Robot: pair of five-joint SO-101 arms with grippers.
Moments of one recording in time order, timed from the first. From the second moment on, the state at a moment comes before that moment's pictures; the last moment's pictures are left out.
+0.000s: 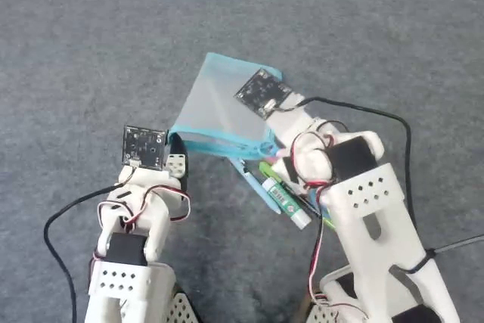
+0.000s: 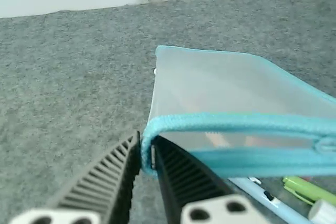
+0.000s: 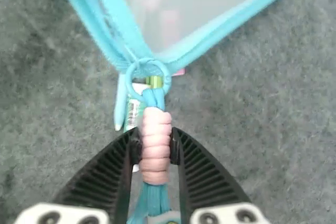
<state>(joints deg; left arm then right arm) -0.7 -82.2 88.4 35.6 2.3 -24.6 -34.0 25.9 81.1 24.7</state>
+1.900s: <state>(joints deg) 1.3 -82.2 88.4 35.6 2.5 -42.2 -24.4 42.2 47.2 34.0</state>
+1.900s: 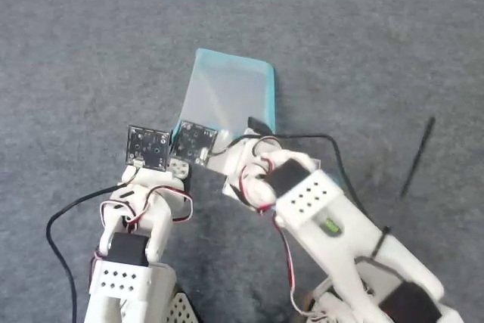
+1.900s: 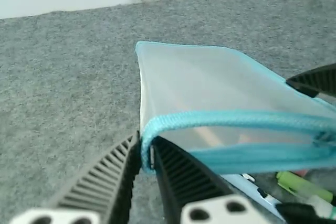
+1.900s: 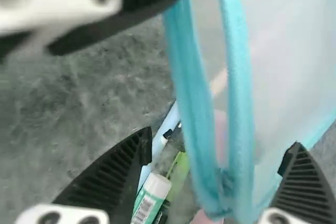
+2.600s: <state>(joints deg) 1.7 -82.2 88.4 35.6 2.6 -37.0 -22.4 42.3 37.4 30.0</state>
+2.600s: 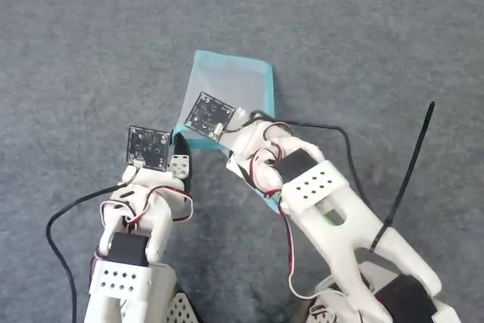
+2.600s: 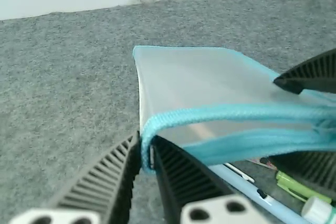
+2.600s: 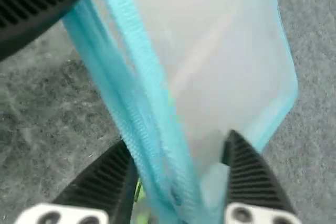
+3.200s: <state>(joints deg) 1.5 -82.9 88.2 35.6 2.9 -36.8 -26.0 42.5 41.6 29.0</state>
